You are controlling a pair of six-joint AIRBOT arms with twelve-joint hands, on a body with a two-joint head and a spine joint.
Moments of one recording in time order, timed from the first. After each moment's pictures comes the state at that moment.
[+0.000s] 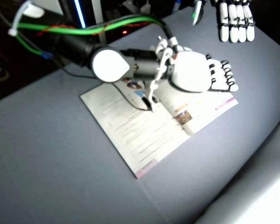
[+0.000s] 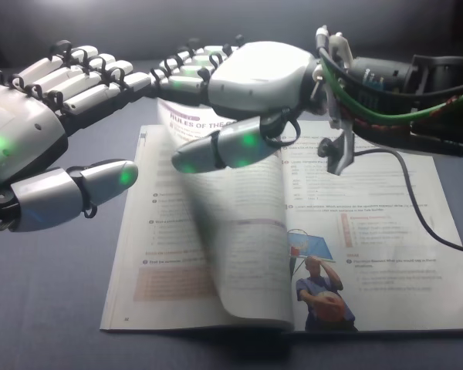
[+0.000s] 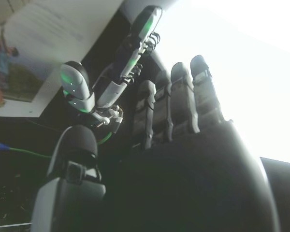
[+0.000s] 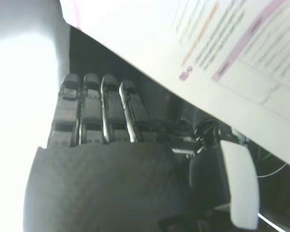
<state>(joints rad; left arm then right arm) 0.83 -0.84 1.02 -0.04 -1.07 0.85 -0.30 -1.52 1.62 -0.74 0.48 -0.26</state>
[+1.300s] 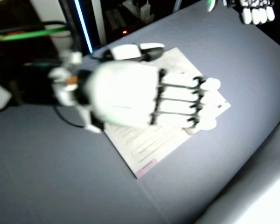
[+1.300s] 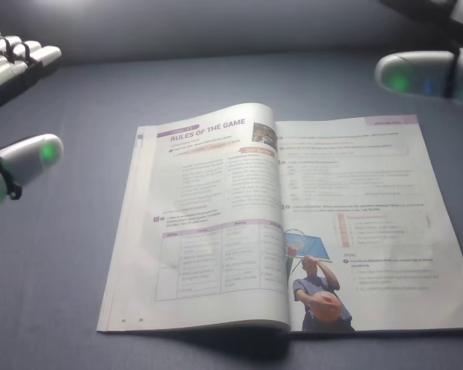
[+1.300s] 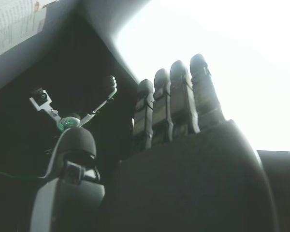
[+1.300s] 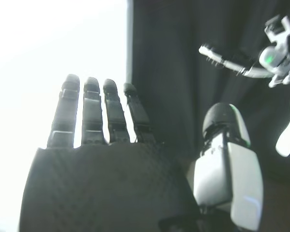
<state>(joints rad) 1.03 -0.74 0.96 -0.26 -1.31 0.81 -0.58 -1.02 1.37 -0.23 0.89 -0.30</state>
